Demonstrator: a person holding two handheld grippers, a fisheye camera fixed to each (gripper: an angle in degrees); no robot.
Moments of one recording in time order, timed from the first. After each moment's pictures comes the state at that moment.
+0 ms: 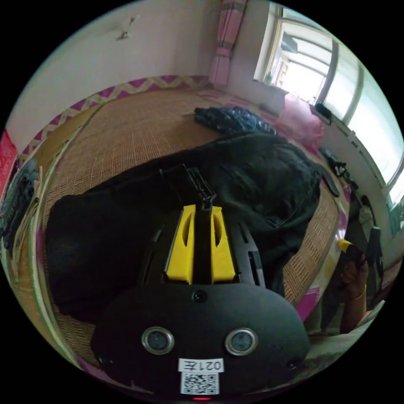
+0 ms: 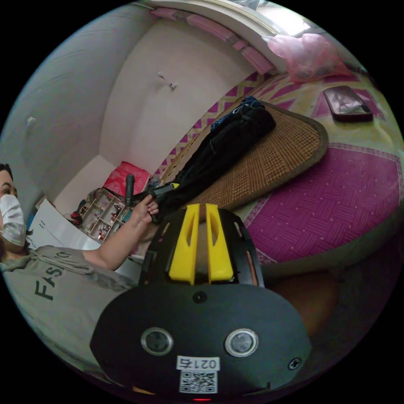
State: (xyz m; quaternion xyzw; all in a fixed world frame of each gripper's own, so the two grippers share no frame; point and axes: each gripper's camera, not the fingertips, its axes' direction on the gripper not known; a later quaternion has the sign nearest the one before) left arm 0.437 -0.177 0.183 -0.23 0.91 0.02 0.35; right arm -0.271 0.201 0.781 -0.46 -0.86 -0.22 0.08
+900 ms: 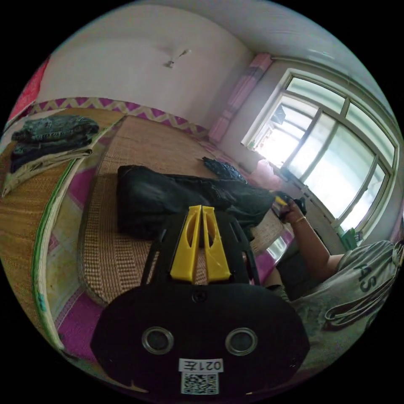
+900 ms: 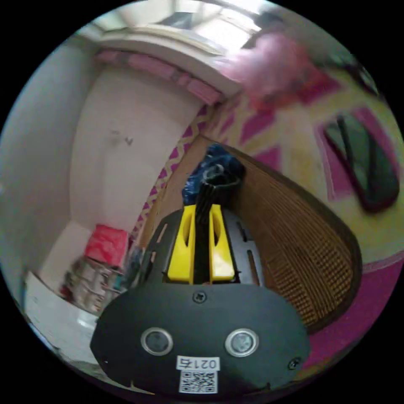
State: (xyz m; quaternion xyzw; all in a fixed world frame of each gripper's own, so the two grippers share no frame) left arm 0.327 -0.005 0.323 -0.27 0.90 -0.19 0.28; right arm -0.363 0.085 0.618 -0.50 -0.82 -0.14 0.24
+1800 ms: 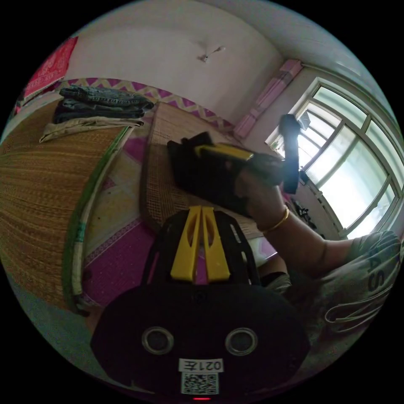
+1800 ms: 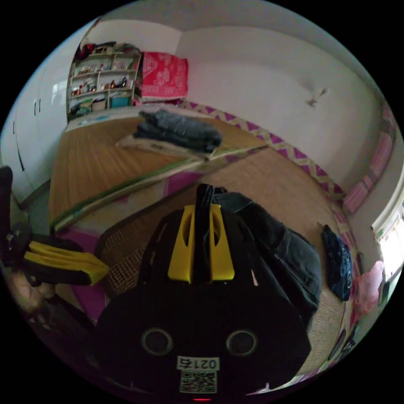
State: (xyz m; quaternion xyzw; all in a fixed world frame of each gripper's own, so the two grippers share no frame) left arm 0.350 0.096 0.382 -0.34 0.87 -0.16 0.30; right arm 0.051 0.078 0.114 0.04 -0.89 -0.44 0.06
